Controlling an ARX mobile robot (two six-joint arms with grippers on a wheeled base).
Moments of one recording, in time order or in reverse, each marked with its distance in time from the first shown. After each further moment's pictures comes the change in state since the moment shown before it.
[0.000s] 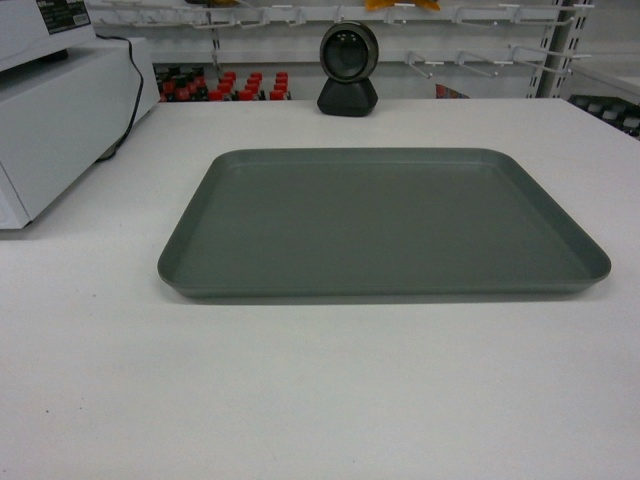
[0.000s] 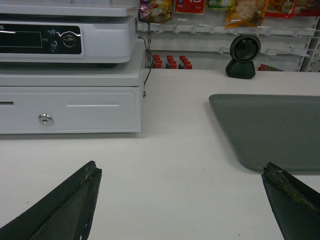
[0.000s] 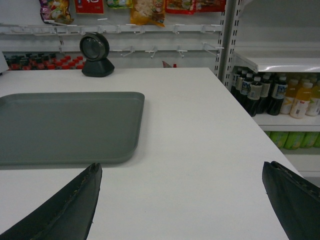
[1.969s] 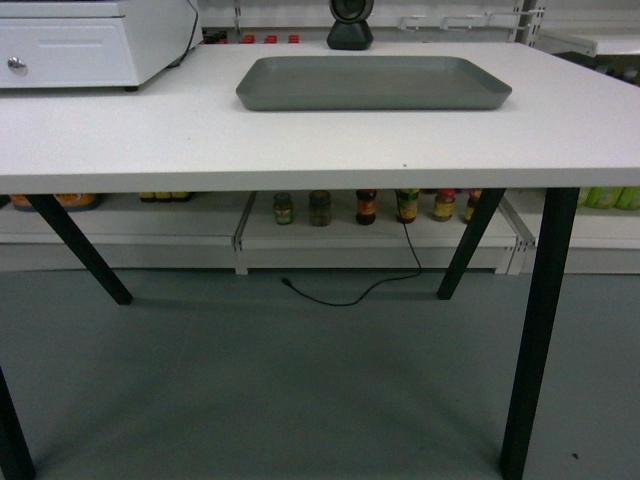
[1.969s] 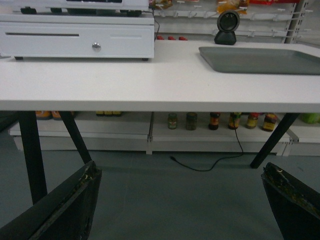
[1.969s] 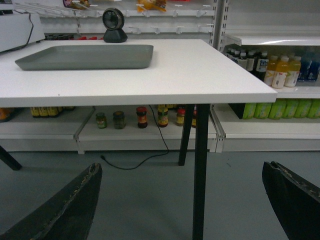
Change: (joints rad) left arm 0.000 0.000 0.000 0.001 0.000 0.001; right arm 0.000 0.000 0.000 0.001 0.000 0.000
